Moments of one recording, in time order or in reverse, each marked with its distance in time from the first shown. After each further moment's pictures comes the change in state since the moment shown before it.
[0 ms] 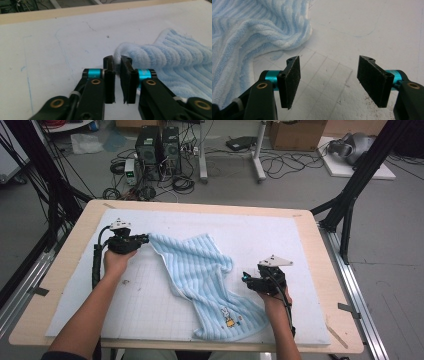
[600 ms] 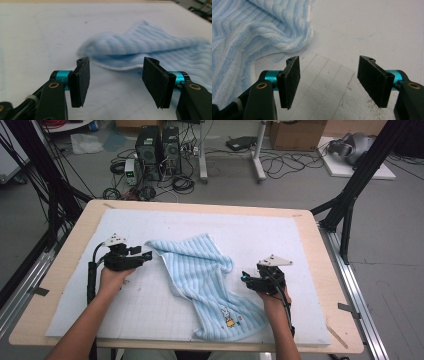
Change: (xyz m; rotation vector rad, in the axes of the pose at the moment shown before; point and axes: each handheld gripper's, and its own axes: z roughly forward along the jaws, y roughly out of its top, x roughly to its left) left arm -0.028 -0.036 -0.035 -0.021 -0.159 -0.023; right arm 0.001 0.001 0.002 -0.010 0.009 0.006
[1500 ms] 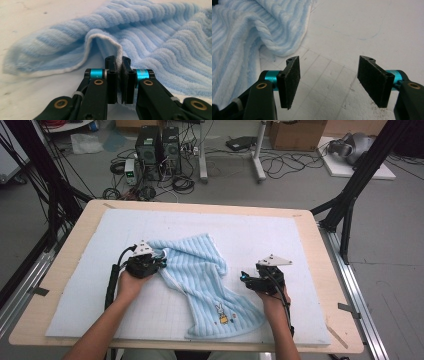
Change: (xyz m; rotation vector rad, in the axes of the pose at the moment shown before) left arm -0.033 -0.008 0.036 0.131 0.017 0.180; right arm 0.001 0.001 0.000 -0.002 0.014 0.010
